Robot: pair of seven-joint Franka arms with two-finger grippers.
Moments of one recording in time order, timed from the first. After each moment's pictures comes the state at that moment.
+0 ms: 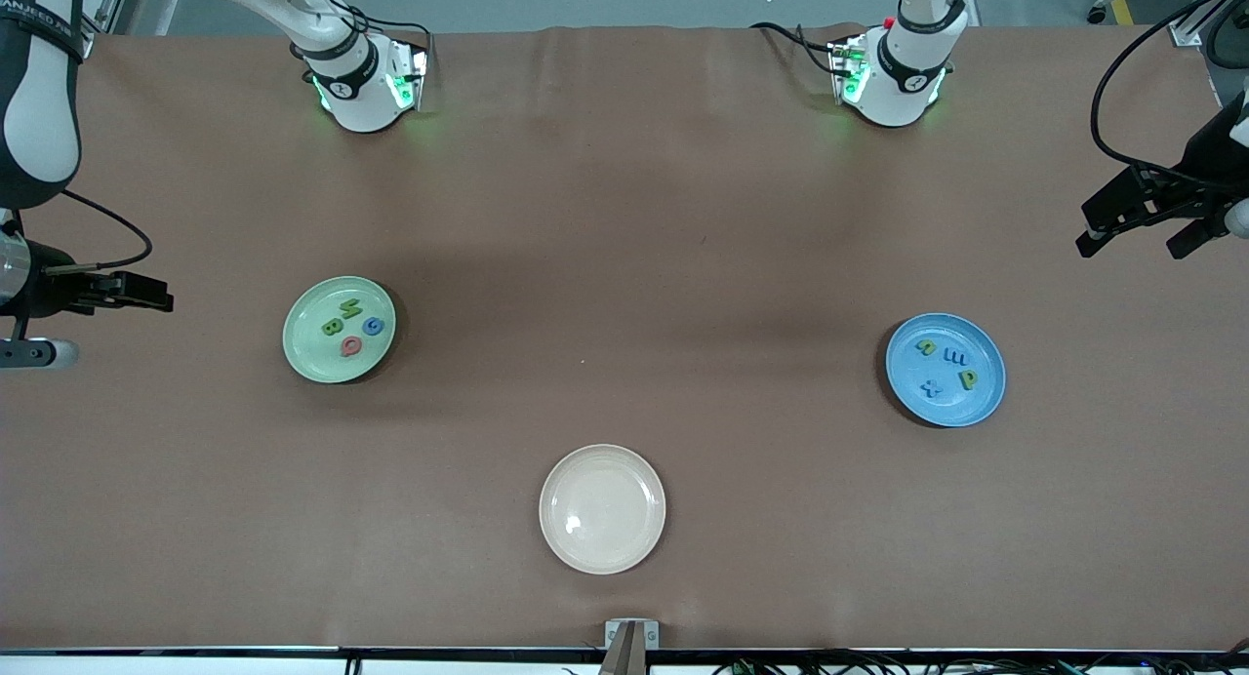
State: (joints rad) left arm -0.08 -0.06 0.04 -1.63 -0.05 1.75 -0.04; right arm 0.13 0.24 -0.26 -1.49 0.01 1.57 -0.16
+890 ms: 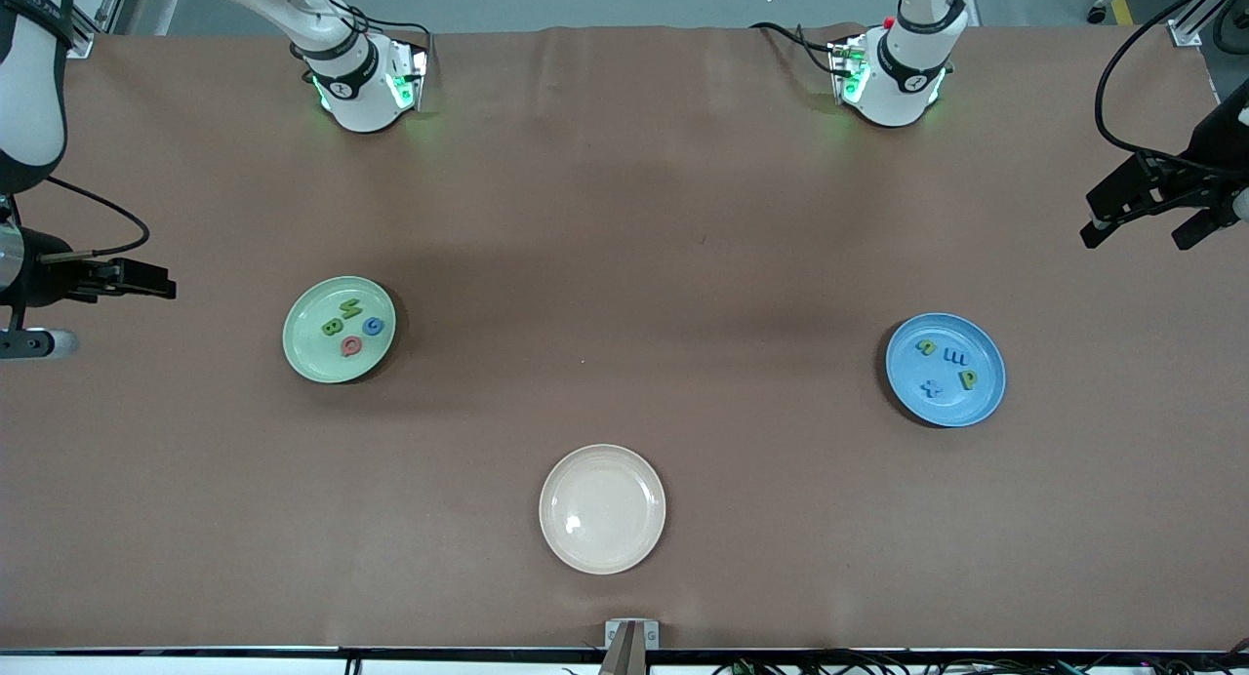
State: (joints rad) left arm -0.08 -0.08 0.04 -1.63 -0.05 1.74 -0.04; right arm 0.12 0.24 -0.25 -1.45 0.04 1.48 -0.16
